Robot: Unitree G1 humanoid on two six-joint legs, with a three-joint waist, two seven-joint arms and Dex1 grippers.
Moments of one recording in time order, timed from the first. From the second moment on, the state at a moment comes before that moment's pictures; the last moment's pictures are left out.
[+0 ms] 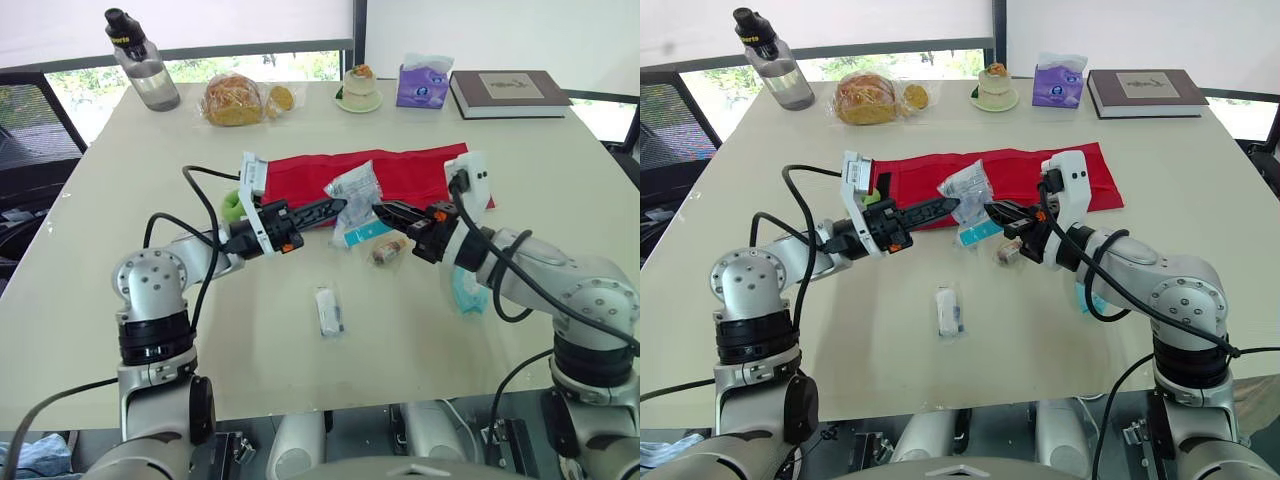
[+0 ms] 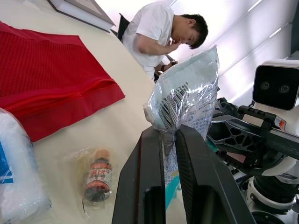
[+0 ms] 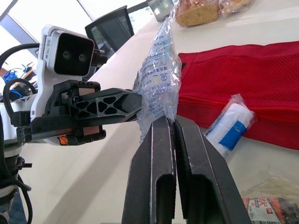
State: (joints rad) left arm -0.56 0.43 0.30 -0.13 -1.16 1.23 -0.48; right arm -0.54 -0.37 -0.04 -0.51 1.34 1.09 -0.20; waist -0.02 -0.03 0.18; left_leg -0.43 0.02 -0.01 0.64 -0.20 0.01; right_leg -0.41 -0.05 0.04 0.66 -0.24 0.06
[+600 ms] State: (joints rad) left arm -0.55 0.42 0.27 -0.13 -1.15 1.20 -0.51; right arm -0.54 -0.38 -0.01 -0.51 1.44 1.08 -0.24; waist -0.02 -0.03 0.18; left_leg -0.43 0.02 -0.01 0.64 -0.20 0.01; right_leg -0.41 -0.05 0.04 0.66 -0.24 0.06
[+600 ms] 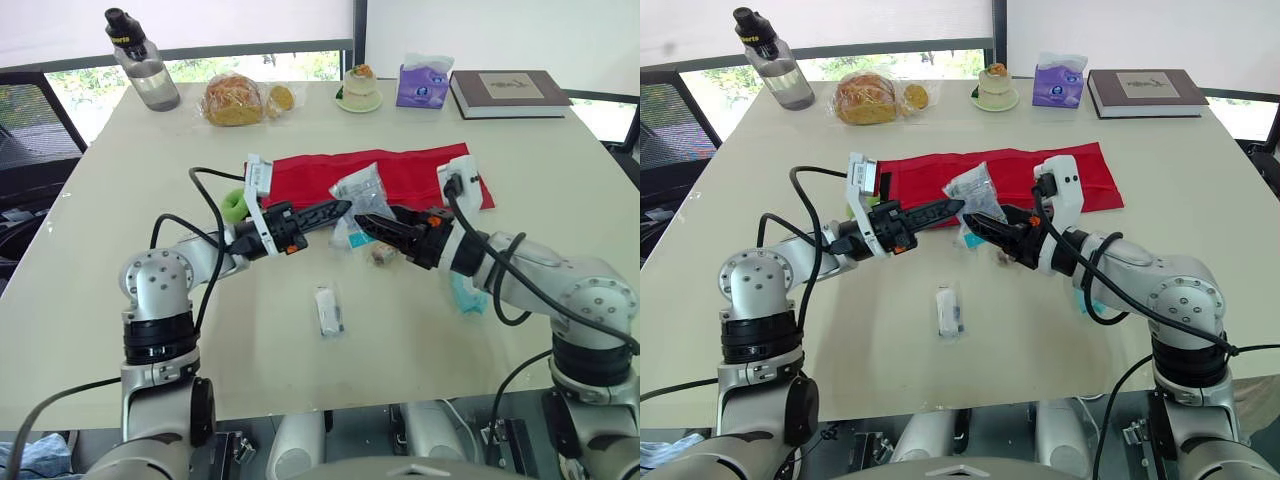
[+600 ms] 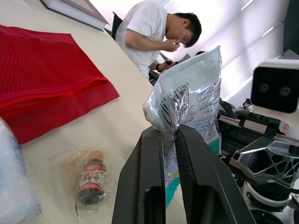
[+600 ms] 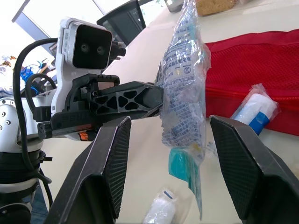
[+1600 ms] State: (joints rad) left arm -0.55 0.42 0.27 -0.13 -1.17 1.19 -0.47; right arm -0.54 -0.39 0.02 -0.50 1.43 1.04 -0.25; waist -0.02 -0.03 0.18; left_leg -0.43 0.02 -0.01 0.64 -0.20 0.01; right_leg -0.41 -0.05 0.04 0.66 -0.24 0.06
